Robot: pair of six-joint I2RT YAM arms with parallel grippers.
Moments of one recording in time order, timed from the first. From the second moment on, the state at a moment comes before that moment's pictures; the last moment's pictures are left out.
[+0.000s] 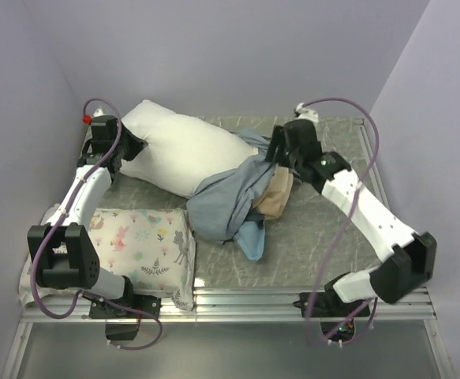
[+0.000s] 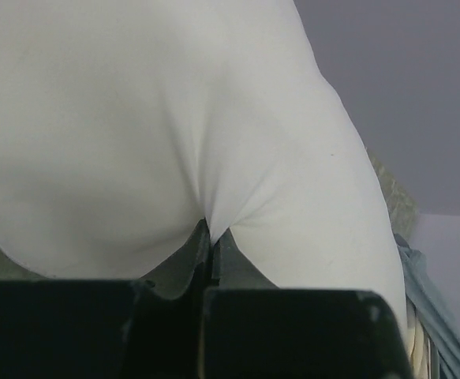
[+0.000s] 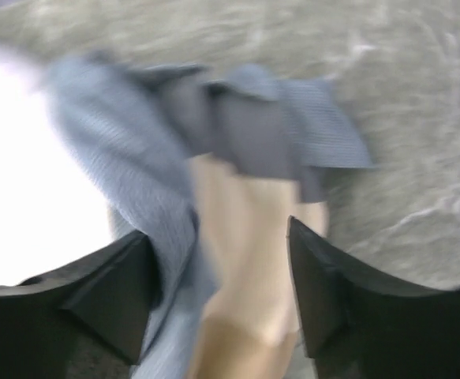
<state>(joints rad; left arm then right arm) 0.02 1.45 1.18 -0.24 0.09 -0.81 0.41 1.44 1.35 -0.54 0.28 0.51</state>
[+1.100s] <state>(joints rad) -0.11 1.48 1.27 -0.32 0.19 -0.81 0.51 1.44 1.11 -0.39 0.44 0.54</state>
